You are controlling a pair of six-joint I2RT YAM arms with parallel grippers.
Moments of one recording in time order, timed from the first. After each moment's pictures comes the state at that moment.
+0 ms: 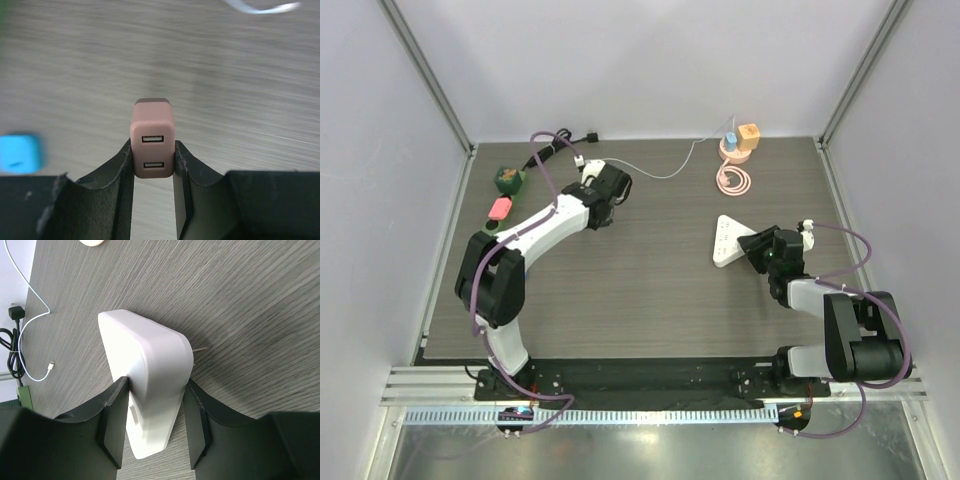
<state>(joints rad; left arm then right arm) -0.58 1.81 1.44 -0.65 -0.49 -0.59 0.02 1.35 0.35 0.44 0.01 0.97</state>
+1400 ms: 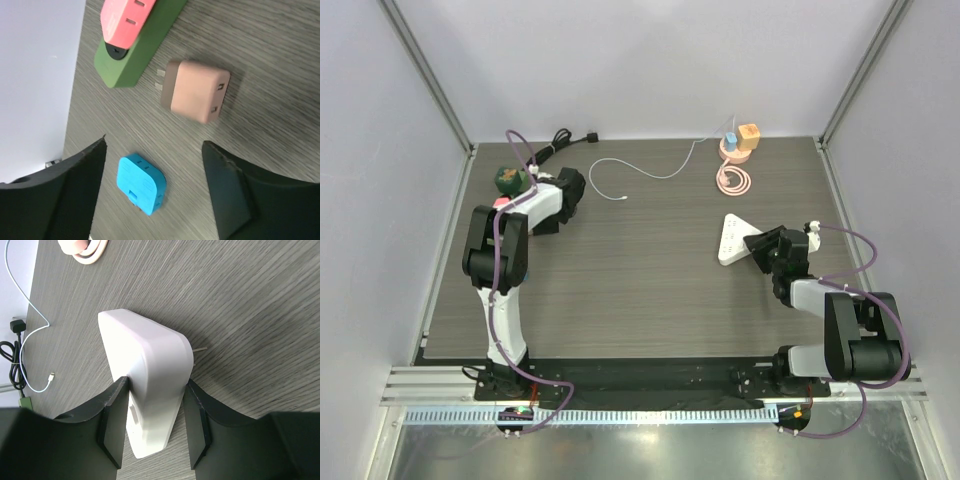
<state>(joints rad) -0.26 2.04 1.45 -0.82 -0.92 -0.45 -0.02 1.35 0.35 0.45 0.00 0.97</state>
